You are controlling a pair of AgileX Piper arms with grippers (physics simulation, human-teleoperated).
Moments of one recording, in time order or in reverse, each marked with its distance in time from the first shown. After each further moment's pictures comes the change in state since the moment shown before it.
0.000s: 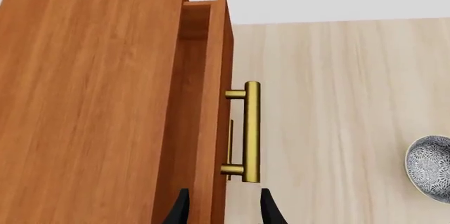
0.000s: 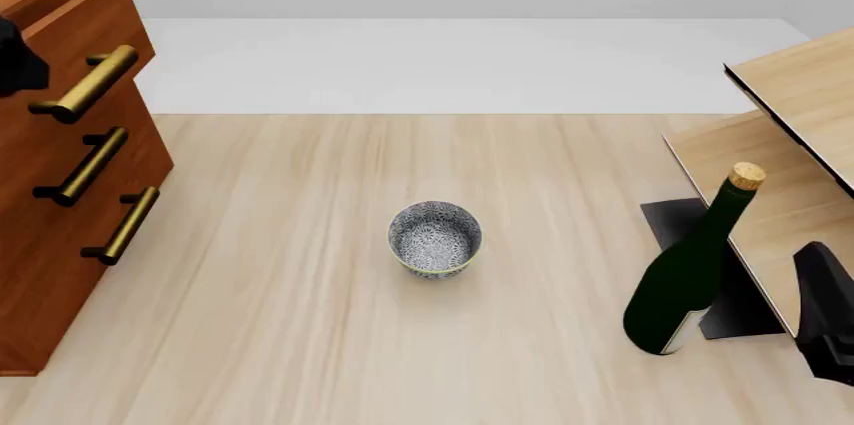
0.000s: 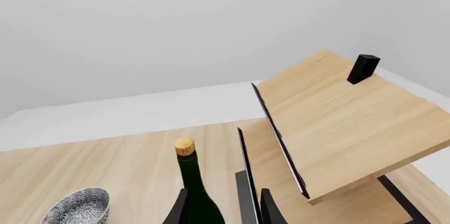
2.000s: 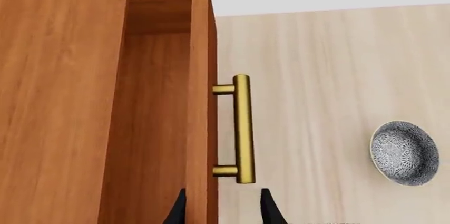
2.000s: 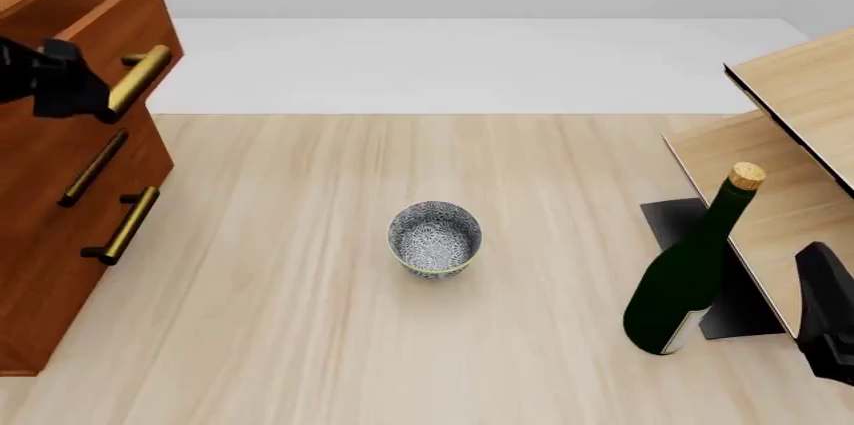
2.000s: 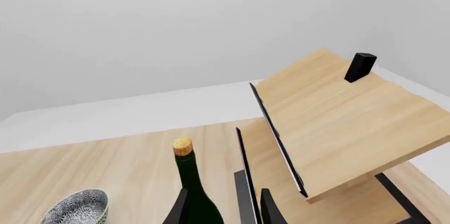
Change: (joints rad) left arm -0.126 -0.002 0.068 -0.033 -0.081; right arm -0.010 -0.001 0.003 -0.001 0.006
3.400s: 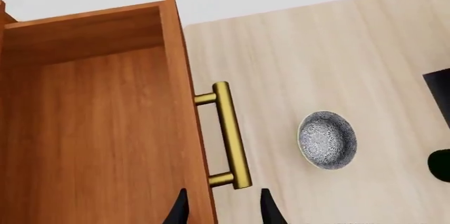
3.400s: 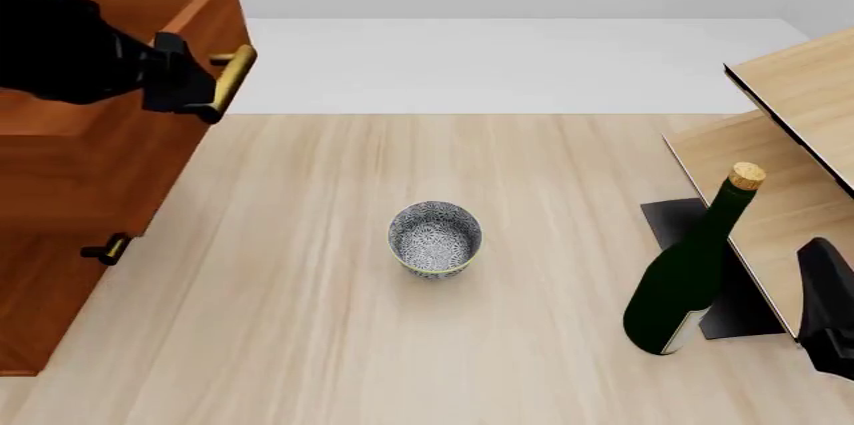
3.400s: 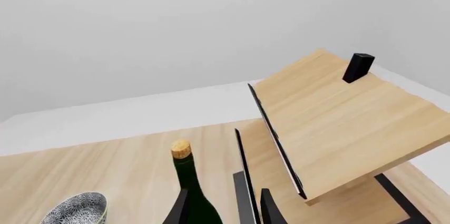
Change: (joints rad) left arm -0.279 0.050 -0.029 -0.036 -0.130; right arm -0.008 0.025 -0.004 -0.021 0.007
